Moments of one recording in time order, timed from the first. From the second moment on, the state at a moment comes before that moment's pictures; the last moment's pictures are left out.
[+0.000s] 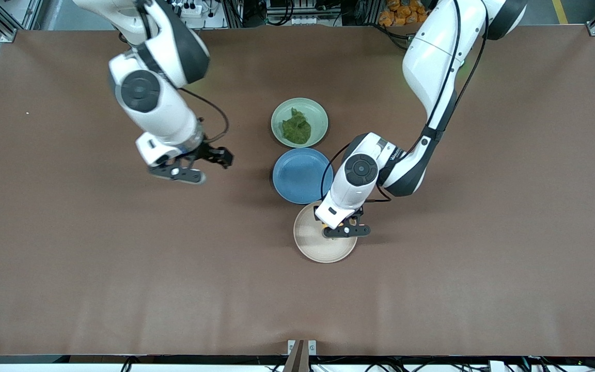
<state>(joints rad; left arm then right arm) -0.55 0.80 -0.08 -1.46 0.02 2.38 -0.66 0.11 0.22 0.46 -1.88 -0.02 2.03 0.82</state>
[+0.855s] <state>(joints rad) -0.54 0.76 -0.07 -1.43 0.03 2.31 -0.66 0.34 0.42 0.55 -2.03 -0.26 2.34 1.38</state>
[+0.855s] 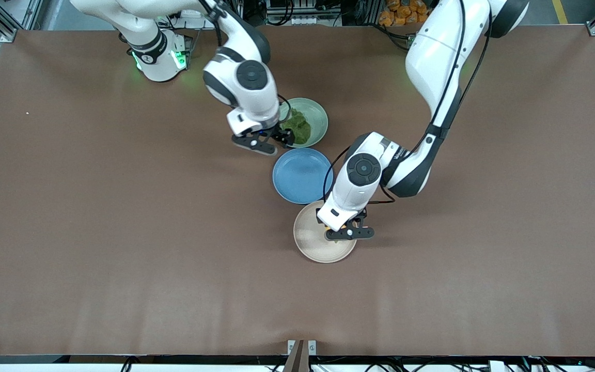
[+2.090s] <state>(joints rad) -0.09 0.72 -0.06 -1.48 0.05 2.09 -0.16 0.41 0.62 0.65 -2.02 -0.52 2.42 1.75</state>
